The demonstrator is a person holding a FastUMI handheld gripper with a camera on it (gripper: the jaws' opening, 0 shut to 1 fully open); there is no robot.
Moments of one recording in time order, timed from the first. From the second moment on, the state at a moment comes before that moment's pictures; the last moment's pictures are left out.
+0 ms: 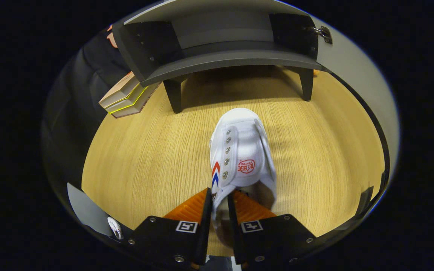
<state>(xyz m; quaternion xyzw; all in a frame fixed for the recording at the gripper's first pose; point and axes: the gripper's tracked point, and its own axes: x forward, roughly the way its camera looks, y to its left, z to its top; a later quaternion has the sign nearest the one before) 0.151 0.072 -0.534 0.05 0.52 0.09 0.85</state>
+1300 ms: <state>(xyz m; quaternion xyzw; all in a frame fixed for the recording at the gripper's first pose) 0.170 0.057 -0.339 0.06 0.37 0.10 0.92</state>
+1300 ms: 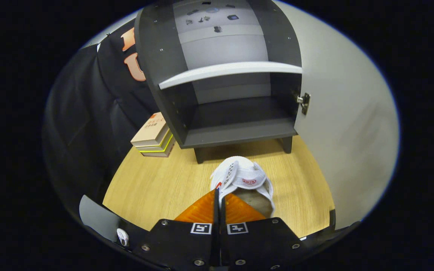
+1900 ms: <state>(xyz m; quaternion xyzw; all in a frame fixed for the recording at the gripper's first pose) 0.211 0.065 -0.214 0.04 0.24 0.12 0.96</state>
